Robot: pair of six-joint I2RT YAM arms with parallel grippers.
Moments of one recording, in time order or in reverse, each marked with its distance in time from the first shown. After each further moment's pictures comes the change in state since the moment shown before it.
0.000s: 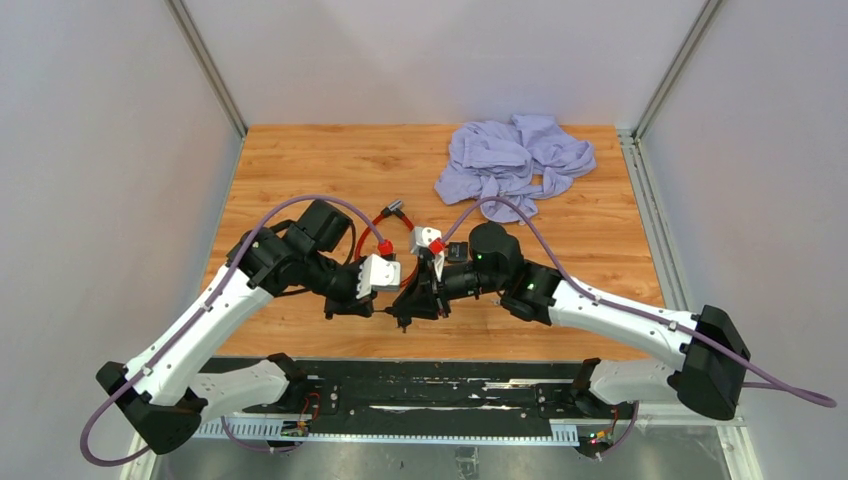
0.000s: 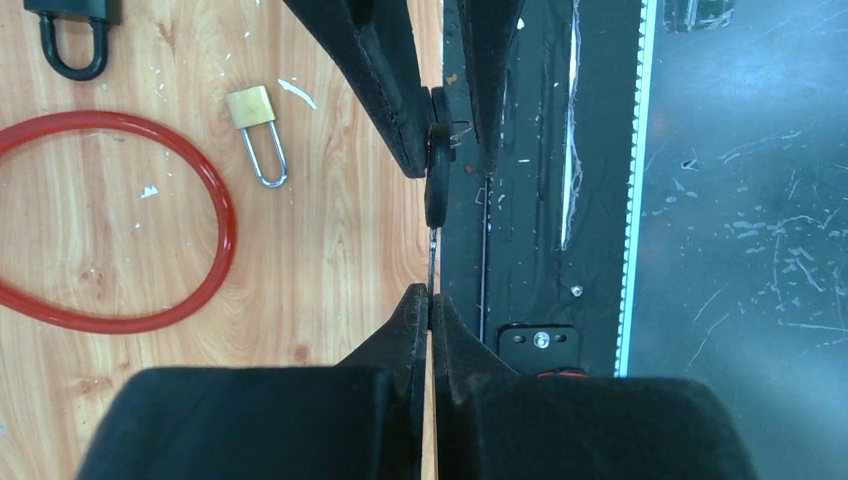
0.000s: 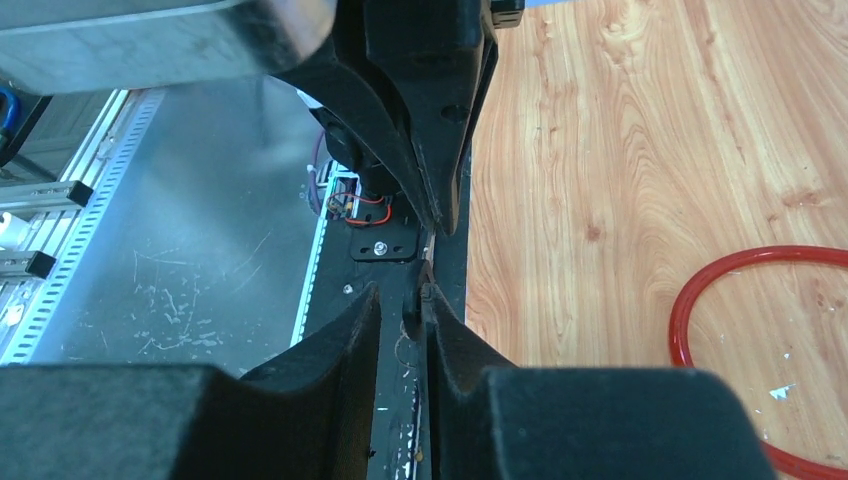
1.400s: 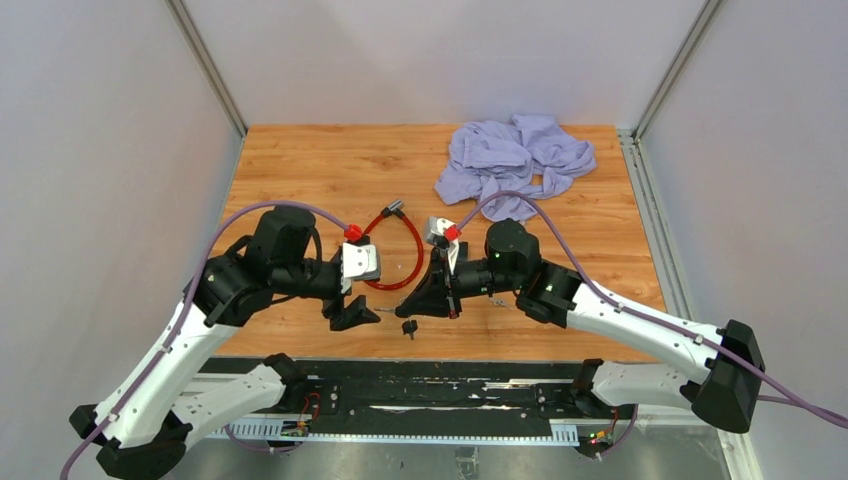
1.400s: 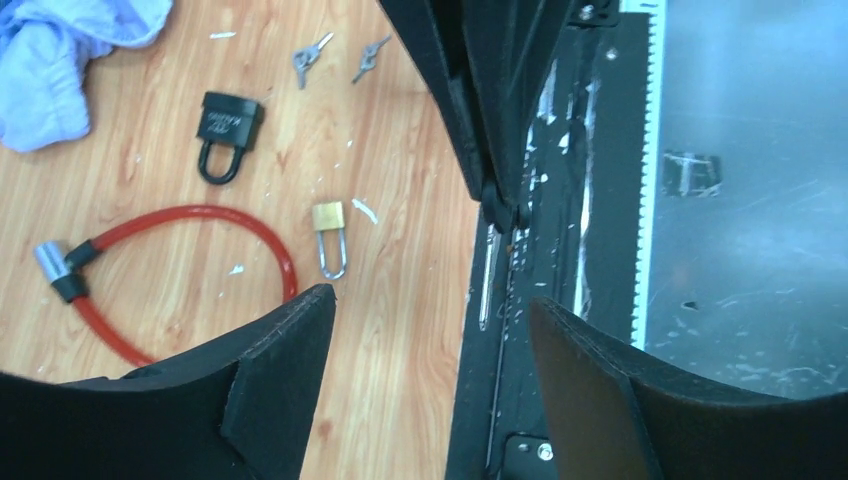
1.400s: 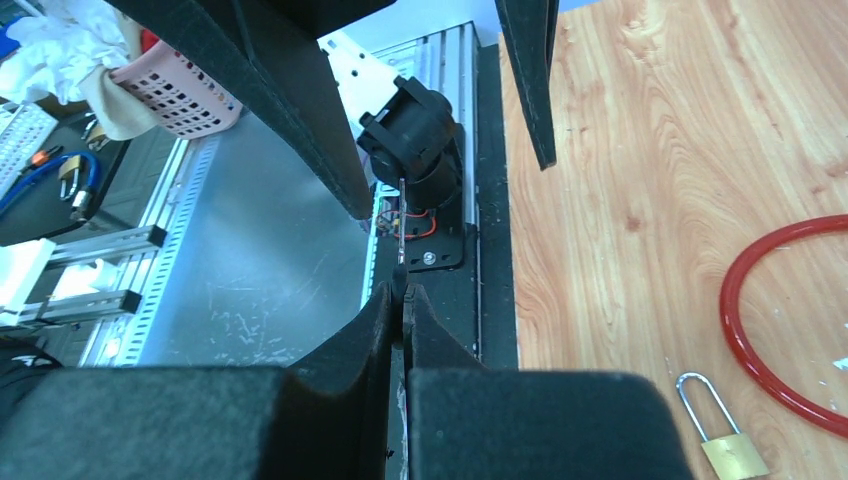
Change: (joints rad) left arm 0.000 -0.180 -0.020 0.235 0.019 -0.229; right arm -0.015 -0.087 0.016 -0.071 0.020 0.152
